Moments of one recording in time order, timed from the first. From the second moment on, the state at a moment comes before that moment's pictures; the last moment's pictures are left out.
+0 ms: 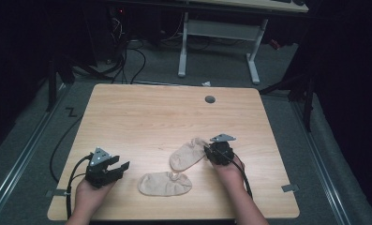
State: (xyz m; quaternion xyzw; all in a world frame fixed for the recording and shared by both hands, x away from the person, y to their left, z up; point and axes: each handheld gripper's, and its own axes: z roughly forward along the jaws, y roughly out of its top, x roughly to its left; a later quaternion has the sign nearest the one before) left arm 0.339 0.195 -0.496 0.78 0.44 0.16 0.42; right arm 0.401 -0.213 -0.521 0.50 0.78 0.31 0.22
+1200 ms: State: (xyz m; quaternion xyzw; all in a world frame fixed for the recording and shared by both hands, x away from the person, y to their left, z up) left arm 0.395 0.077 -0.517 0.86 0.38 0.16 0.30; right arm 0.360 -0.216 -0.507 0.45 0.77 0.37 0.24
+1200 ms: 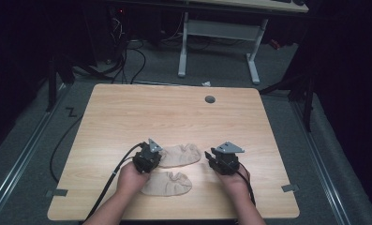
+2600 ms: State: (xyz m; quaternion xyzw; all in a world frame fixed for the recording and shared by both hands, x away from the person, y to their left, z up) left arm 0.392 0.113 -0.520 0.80 0.43 0.19 0.37; right arm 0.378 -0.160 -0.518 0.43 0.80 0.36 0.20
